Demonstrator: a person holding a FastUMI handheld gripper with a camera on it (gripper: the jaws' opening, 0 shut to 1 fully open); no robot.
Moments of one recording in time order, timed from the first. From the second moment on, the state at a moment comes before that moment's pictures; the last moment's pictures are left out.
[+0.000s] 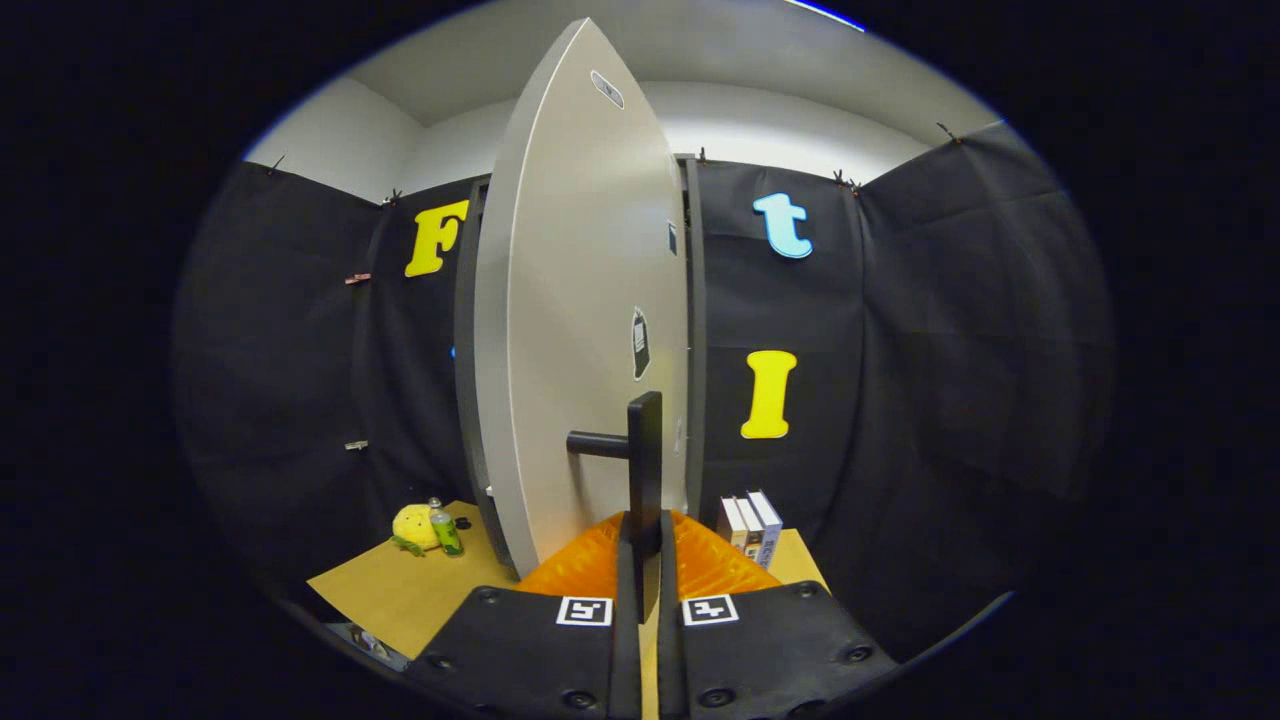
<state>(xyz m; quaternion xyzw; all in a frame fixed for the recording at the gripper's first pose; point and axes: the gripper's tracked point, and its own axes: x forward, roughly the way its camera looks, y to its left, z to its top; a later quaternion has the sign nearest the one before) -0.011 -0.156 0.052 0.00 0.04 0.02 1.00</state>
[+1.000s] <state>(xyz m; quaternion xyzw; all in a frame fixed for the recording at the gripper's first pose) -0.074 -0.220 0.038 0.06 0.05 0.01 1.00</state>
